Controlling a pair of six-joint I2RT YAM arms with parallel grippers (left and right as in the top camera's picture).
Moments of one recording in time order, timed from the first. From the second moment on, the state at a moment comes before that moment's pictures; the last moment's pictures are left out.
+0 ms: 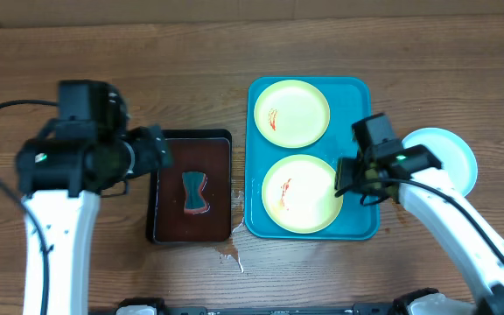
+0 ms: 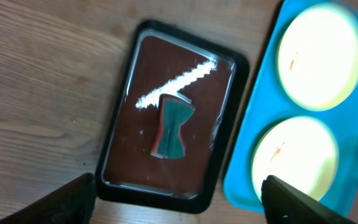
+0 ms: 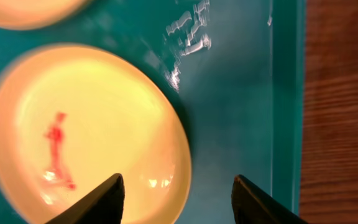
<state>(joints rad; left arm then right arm) 0.00 1.30 1.45 -1.31 0.11 -0.37 0.31 1.42 0.97 -0.83 -0.05 0.45</state>
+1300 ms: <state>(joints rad) -0.22 1.63 1.09 -1.00 -0.02 -0.34 0.31 1.26 1.04 -0.98 0.03 0.56</state>
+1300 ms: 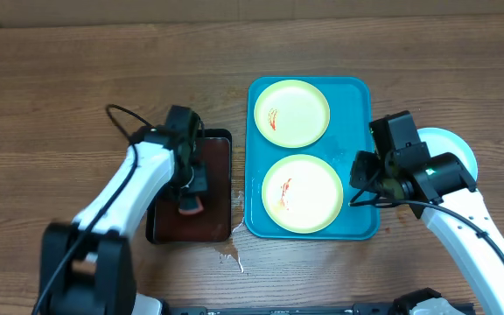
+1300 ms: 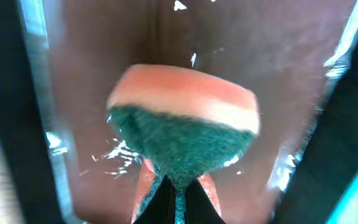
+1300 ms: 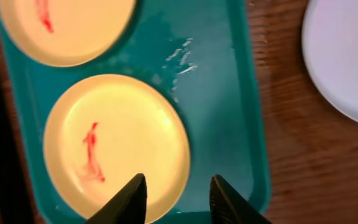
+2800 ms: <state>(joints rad) -0.25 1.44 1.39 -1.10 0.11 -0.28 0.21 1.56 0.73 -0.52 -0.28 0.40</state>
